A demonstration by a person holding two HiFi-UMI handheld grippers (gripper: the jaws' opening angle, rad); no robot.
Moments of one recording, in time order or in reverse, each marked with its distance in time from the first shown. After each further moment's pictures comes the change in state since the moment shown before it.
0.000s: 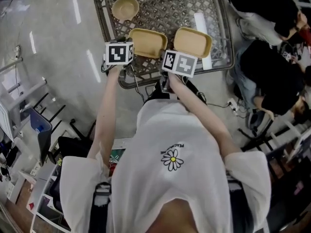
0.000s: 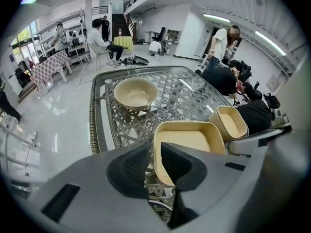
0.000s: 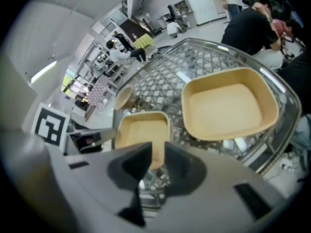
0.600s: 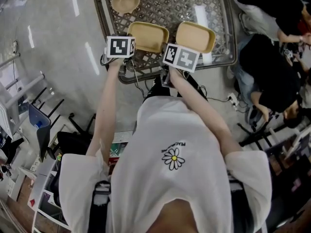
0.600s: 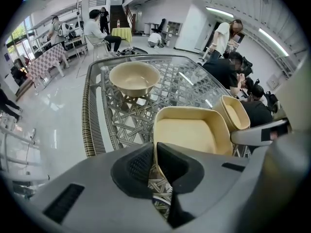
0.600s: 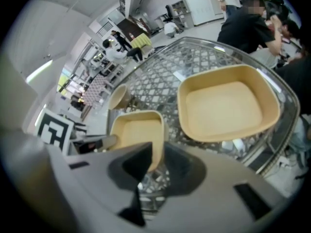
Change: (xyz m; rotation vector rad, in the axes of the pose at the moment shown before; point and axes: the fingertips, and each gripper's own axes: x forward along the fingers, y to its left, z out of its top) left arm 0.021 0.010 -0.021 -0.007 0.088 -0.021; right arm 0.014 -0.001 0.003 0.015 0.004 -0.048
